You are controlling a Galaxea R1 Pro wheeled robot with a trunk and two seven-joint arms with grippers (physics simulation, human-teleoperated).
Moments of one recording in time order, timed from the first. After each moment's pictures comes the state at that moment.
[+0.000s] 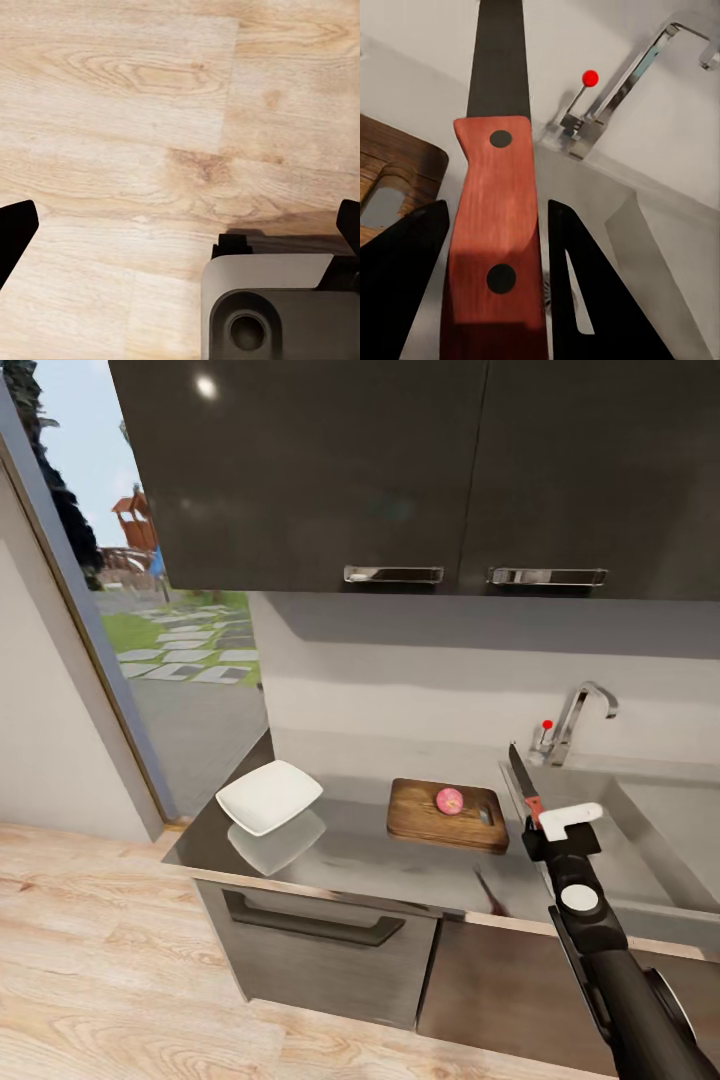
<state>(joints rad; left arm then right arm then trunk) -0.35 0.01 -0.44 0.08 0.38 -0.27 0.13 -0.37 -0.12 -0.02 -1.51 0.39 0.43 -0.12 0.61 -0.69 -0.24</state>
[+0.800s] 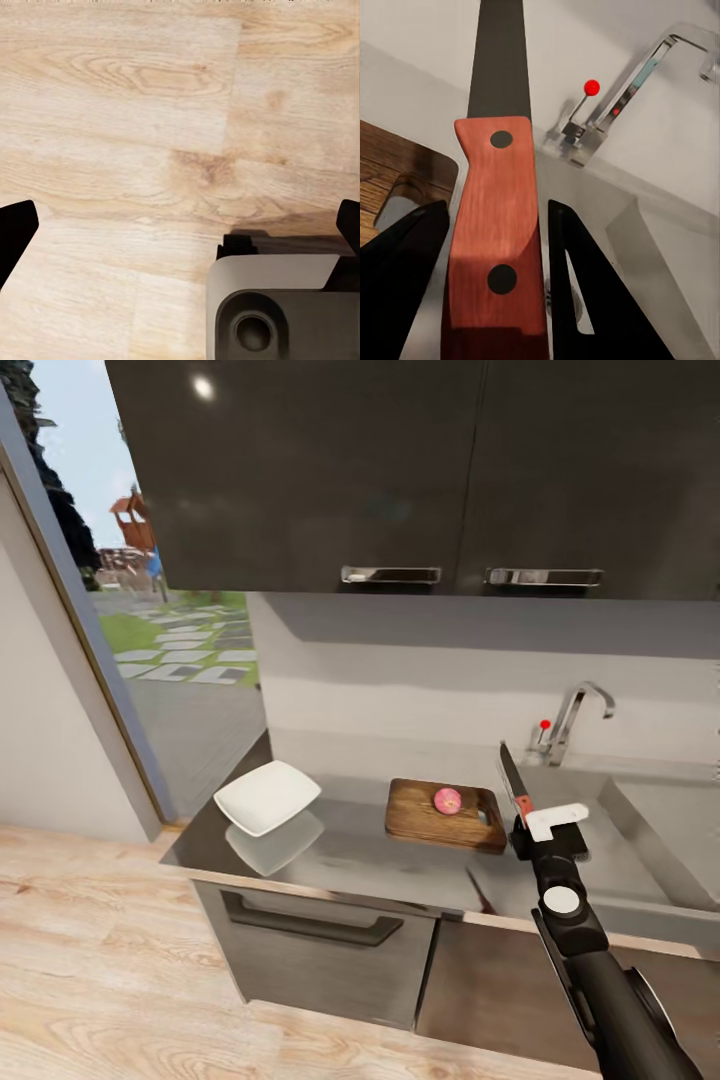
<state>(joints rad) -0.35 0.01 -0.44 0.08 0.38 -0.27 0.13 -0.37 -0.09 0.04 -1.50 0.39 0.42 -0.19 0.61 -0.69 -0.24</state>
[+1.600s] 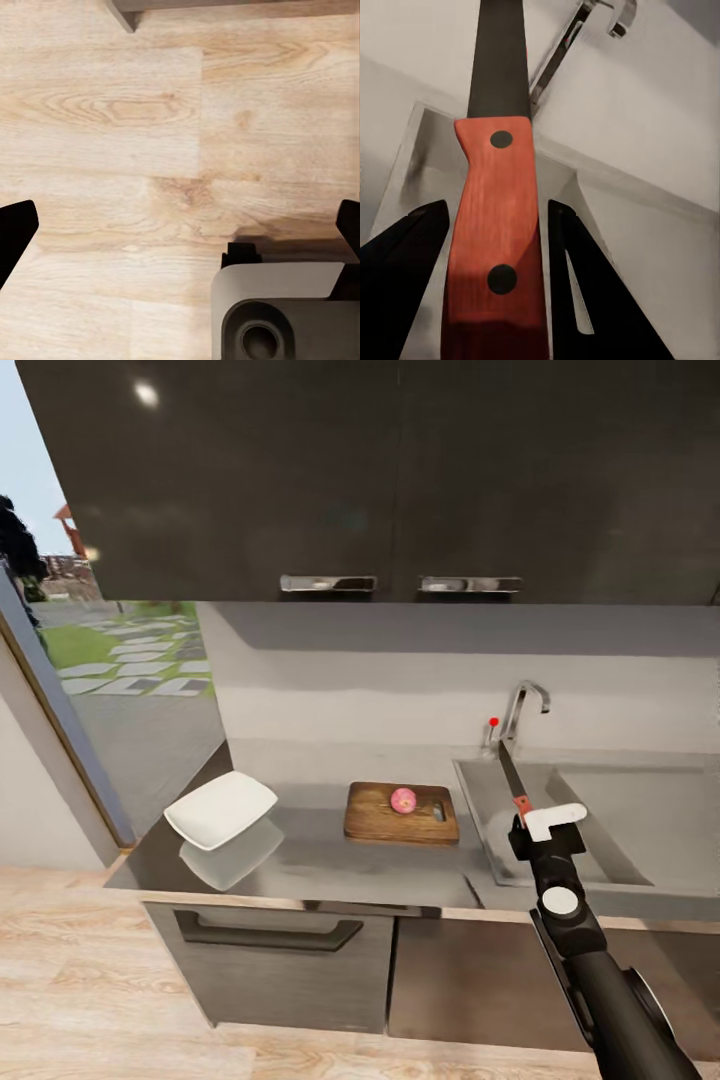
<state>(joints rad) -0.35 0.02 -0.45 0.08 0.38 -0.27 0.13 -0.37 -0.09 0.04 -1.50 0.40 0.41 -0.20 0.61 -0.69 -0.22</state>
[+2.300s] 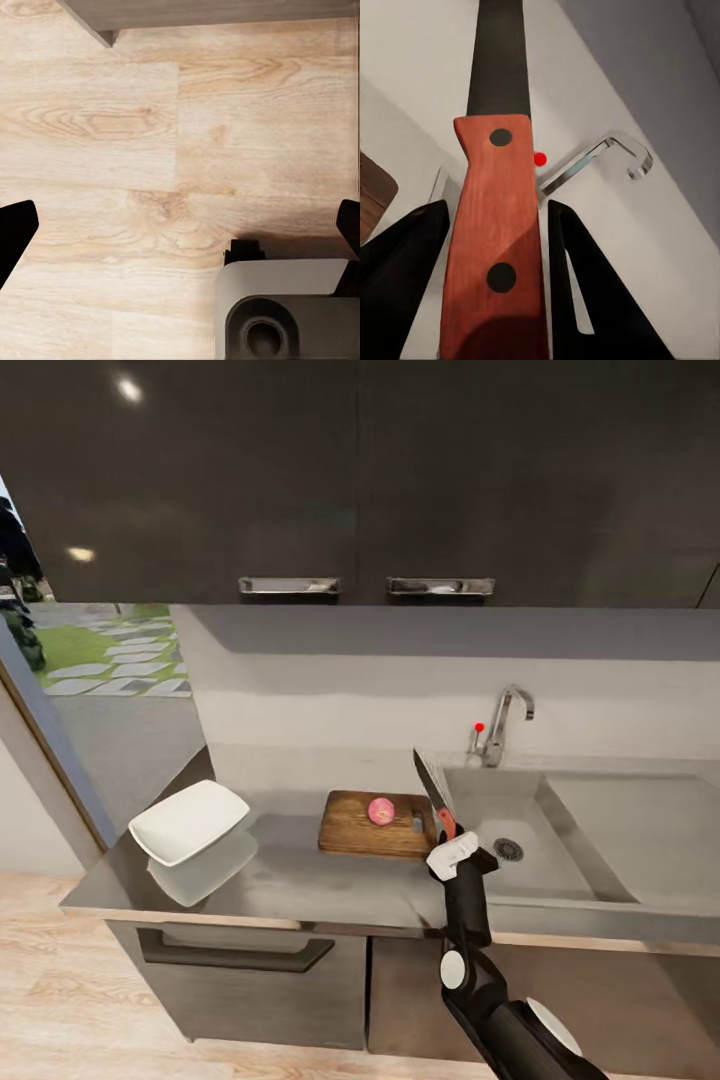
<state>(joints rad) -0.35 0.02 -0.46 0.08 0.38 -0.26 0.13 -0.37 -0.09 0.60 -1.34 0.55 0.40 -0.66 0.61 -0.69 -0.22</state>
